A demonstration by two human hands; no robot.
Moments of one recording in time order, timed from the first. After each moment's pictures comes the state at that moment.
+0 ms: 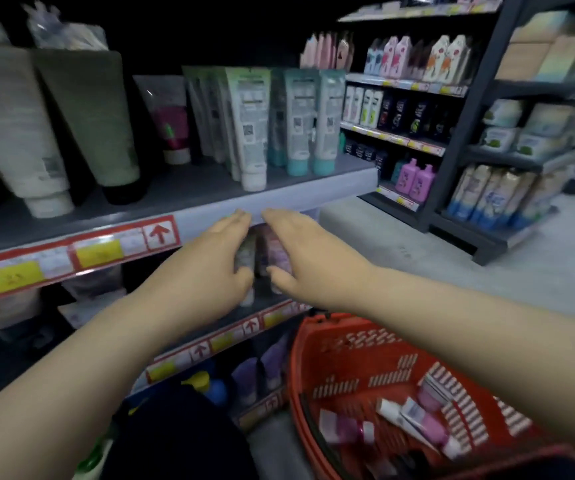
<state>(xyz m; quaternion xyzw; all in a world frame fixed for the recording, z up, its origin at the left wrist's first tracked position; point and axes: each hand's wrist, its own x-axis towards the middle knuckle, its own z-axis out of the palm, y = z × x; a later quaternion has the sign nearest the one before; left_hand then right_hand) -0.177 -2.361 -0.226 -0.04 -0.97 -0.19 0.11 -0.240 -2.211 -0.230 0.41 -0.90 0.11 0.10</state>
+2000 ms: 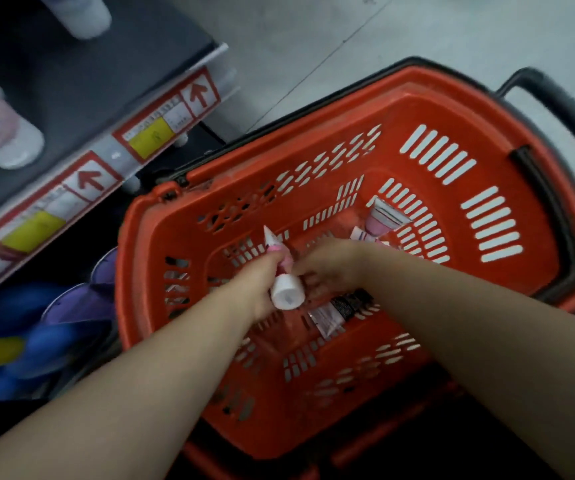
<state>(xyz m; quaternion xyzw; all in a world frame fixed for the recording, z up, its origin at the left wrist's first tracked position) -0.324 -2.138 -0.592 0.44 -0.49 -0.65 -0.38 -0.346 -2.027 -0.594 -0.21 -0.65 0.50 -0.53</state>
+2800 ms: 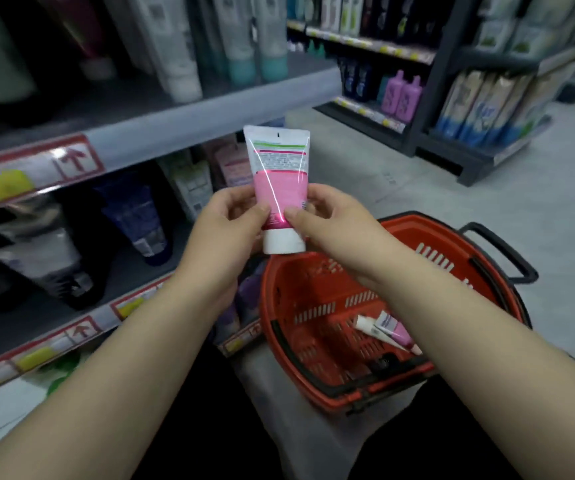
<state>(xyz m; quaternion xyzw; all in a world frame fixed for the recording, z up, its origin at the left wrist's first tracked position) -0.186 -2.266 -0.295 0.10 -0.66 -0.74 0.08 -0.215 -2.134 -0.291 0.13 -0.71 0.68 -0.12</state>
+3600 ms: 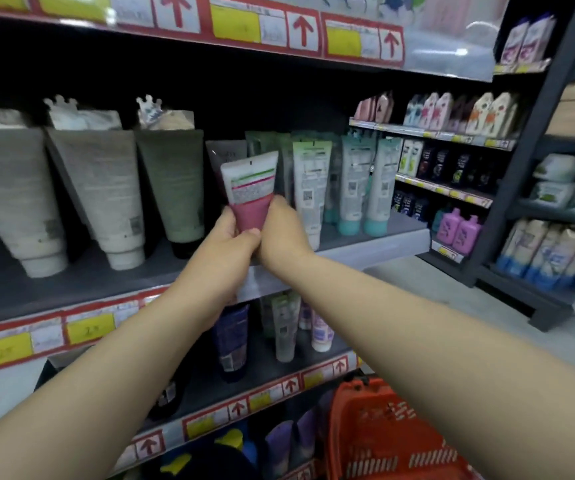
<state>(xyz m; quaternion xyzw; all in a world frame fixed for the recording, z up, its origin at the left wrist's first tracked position) -0.221 -2.407 -0.193 0.04 -0.75 -0.62 0.22 -0.303 -2.350 -0.187 0.22 -0.86 0.46 0.09</state>
